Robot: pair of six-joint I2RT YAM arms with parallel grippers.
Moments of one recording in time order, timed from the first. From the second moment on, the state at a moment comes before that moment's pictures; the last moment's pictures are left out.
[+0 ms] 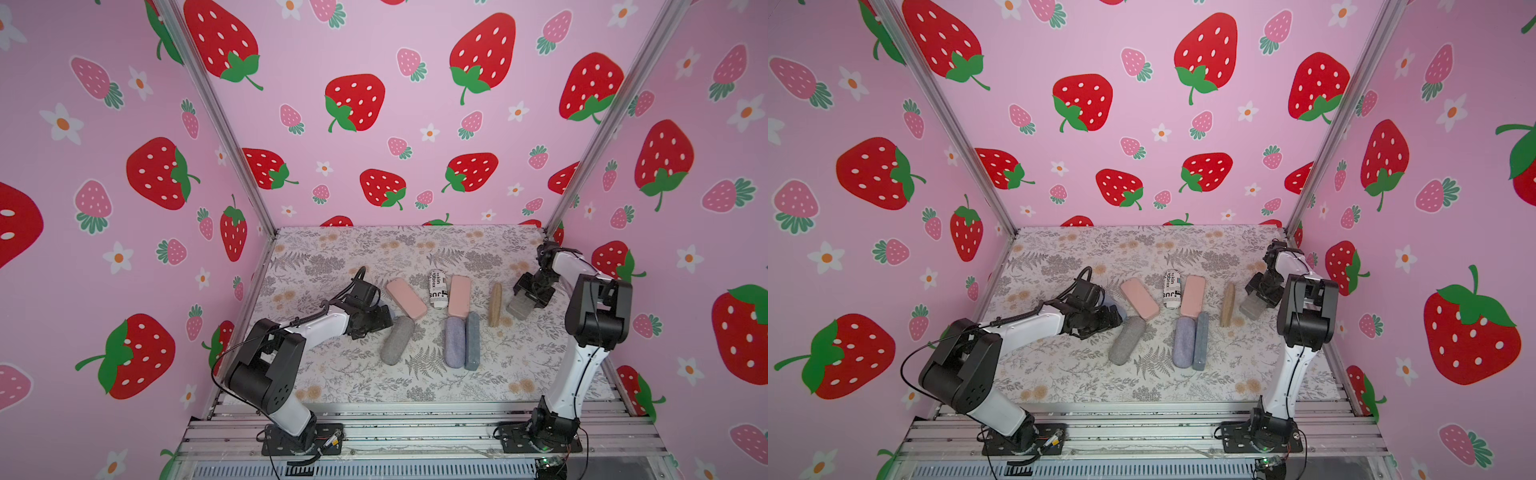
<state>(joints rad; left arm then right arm) -0.45 1.61 0.86 -0.33 0.15 -0.73 -0.16 2.08 1.57 -1.01 0.12 0.49</state>
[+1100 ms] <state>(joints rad) -0.46 1.43 0.72 -0.34 0.16 -0.76 0.56 1.68 1.39 -1.20 0.28 0.61</state>
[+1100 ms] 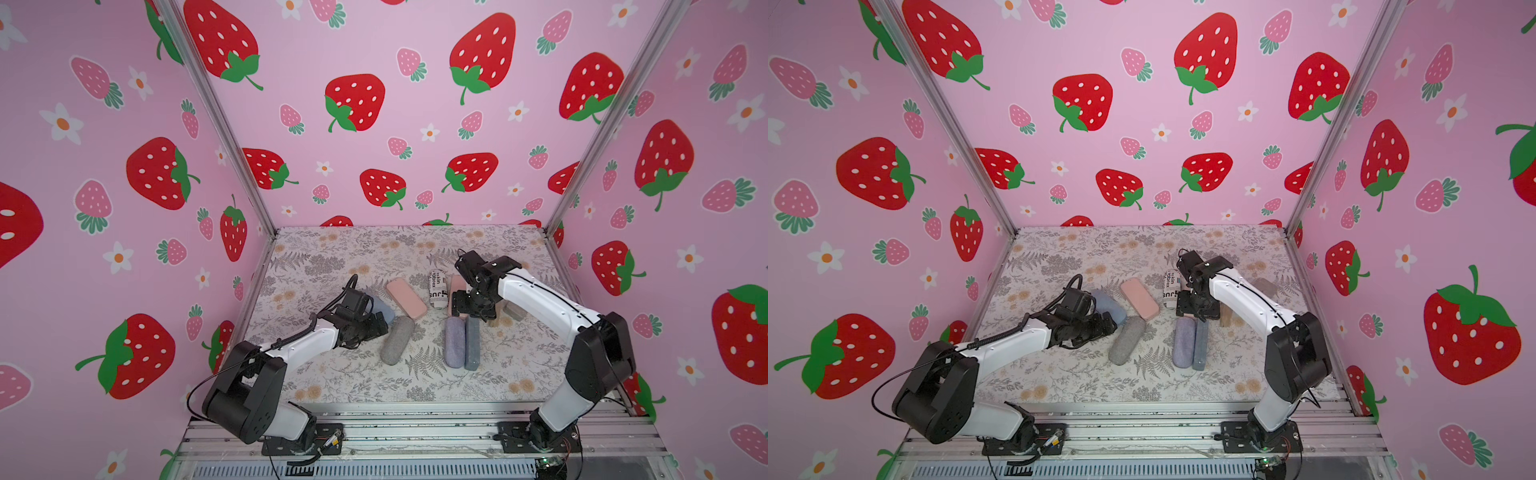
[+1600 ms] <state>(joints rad) -0.46 1.42 0.70 -0.34 0.16 -0.76 0.39 1.84 1.50 -1.27 0.46 0.61</state>
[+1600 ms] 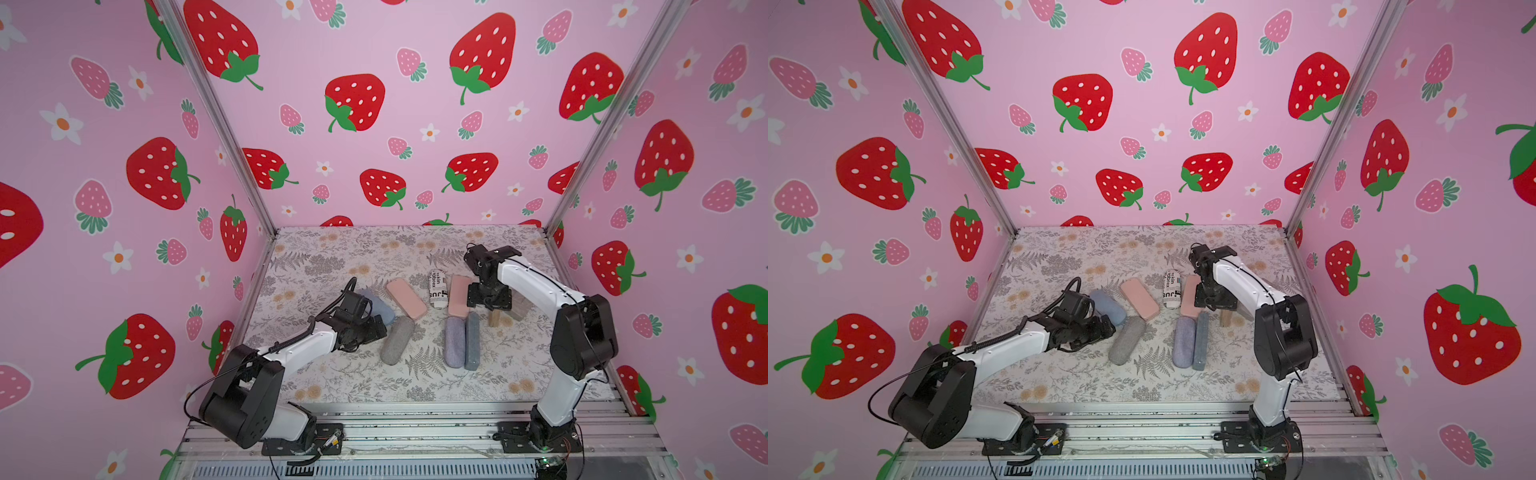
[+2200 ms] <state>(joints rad) -0.46 1.46 0.72 -0.35 0.16 -0.76 0.25 1.98 1.50 -1.12 0.37 0.51</state>
